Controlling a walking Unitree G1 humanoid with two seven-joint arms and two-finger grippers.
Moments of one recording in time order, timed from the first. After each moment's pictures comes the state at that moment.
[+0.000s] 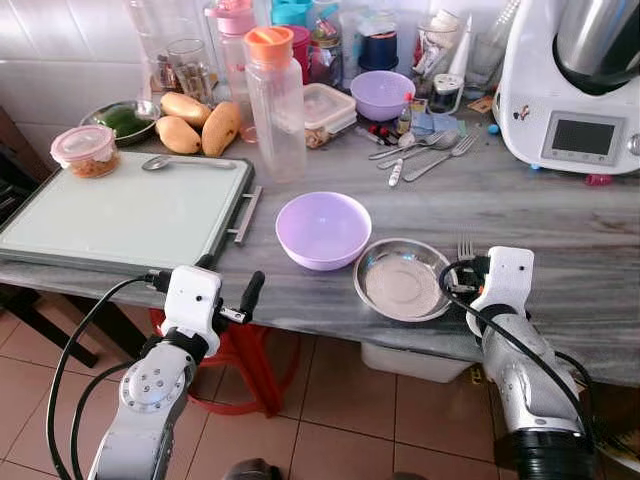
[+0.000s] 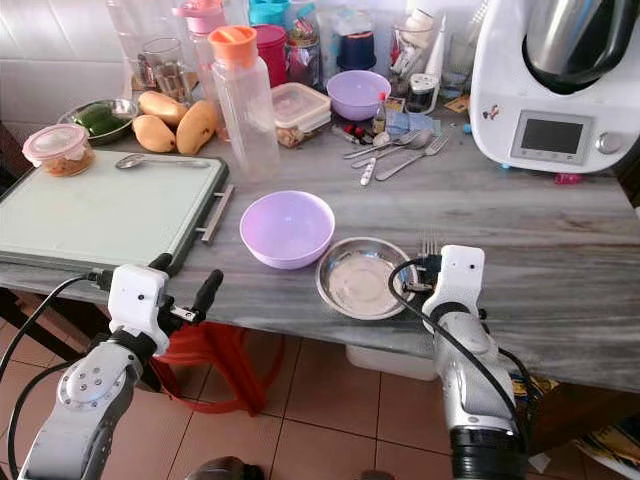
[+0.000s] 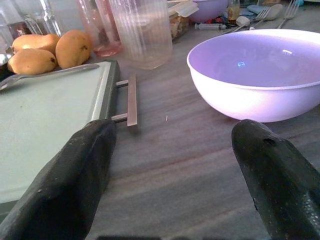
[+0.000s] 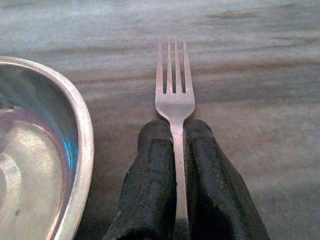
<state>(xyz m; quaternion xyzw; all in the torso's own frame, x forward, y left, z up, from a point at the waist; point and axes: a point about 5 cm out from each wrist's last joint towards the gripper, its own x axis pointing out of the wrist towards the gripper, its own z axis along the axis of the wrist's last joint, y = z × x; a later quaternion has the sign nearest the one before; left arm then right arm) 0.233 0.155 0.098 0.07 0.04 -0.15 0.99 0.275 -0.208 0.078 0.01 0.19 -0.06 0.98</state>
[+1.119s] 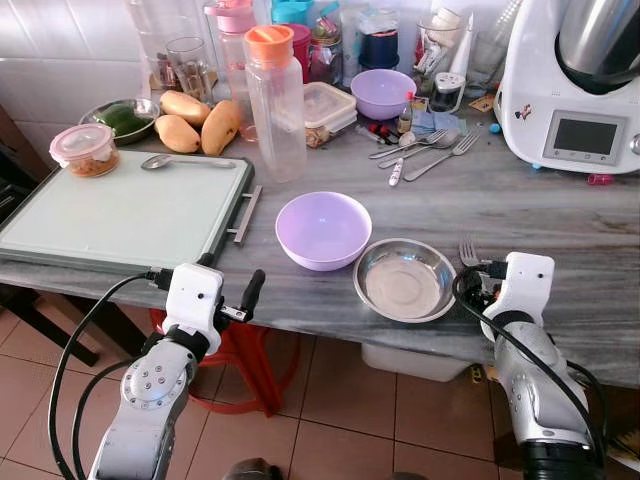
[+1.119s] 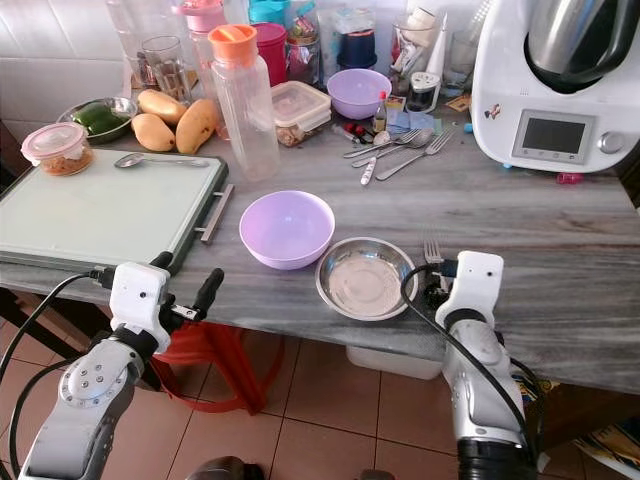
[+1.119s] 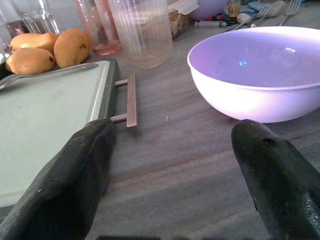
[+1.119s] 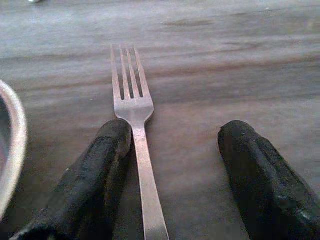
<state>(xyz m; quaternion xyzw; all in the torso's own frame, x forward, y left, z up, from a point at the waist) 0.236 0.154 0.099 0.07 0.04 -0.15 0.99 0.266 -0.224 0.080 0.00 0.16 -0.12 0.98</state>
